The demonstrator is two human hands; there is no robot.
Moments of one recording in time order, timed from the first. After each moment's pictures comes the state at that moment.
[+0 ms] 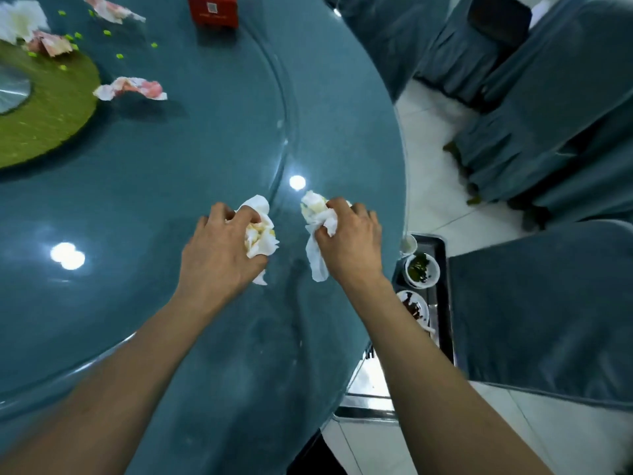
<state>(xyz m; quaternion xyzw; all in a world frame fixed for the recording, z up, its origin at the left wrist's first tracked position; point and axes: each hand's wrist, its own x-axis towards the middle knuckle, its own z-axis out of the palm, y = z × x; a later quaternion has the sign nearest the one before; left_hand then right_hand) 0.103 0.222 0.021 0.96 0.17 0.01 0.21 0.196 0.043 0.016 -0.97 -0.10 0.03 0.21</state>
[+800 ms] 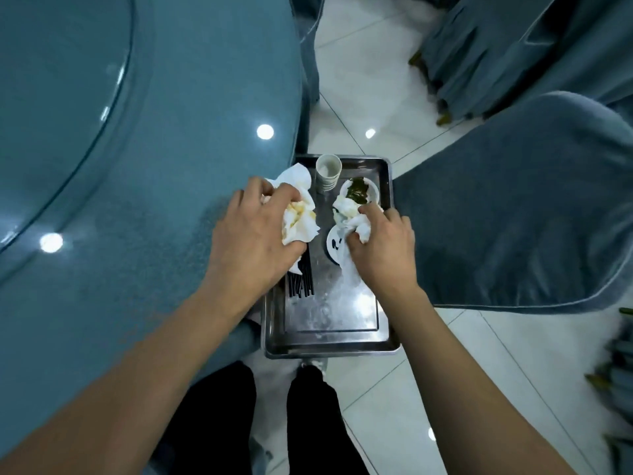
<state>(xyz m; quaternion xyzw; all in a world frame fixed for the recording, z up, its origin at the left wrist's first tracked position) 0.113 -0.060 -0.009 0.97 0.04 0.02 0.23 0.154 -0.257 -0.051 -0.98 -0.01 0.07 0.19</state>
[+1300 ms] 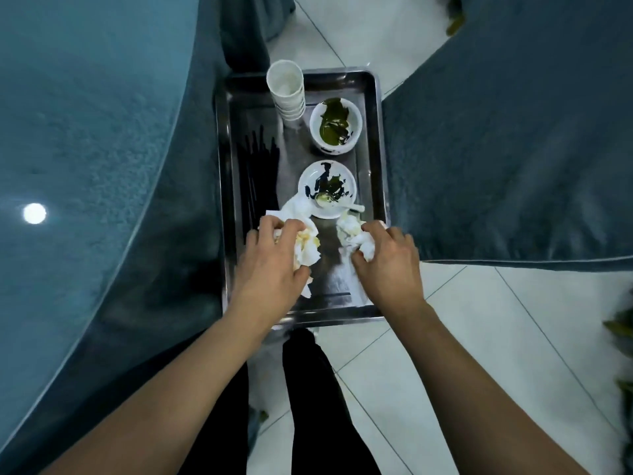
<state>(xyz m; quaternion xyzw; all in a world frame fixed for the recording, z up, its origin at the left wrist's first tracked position) 0.064 -0.183 -0.190 0.96 0.05 -0.15 0.24 0.098 -0.374 -0.199 -0.97 0.04 0.18 0.18</state>
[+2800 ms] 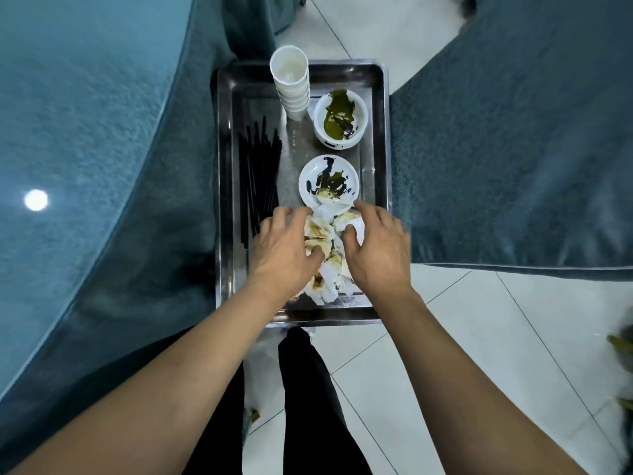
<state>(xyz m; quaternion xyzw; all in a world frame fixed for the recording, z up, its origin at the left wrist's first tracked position) 0.087 -0.207 -0.221 0.92 0.12 -0.23 0.28 0.112 -0.362 -0.222 -0.97 0.01 0.16 0.19</state>
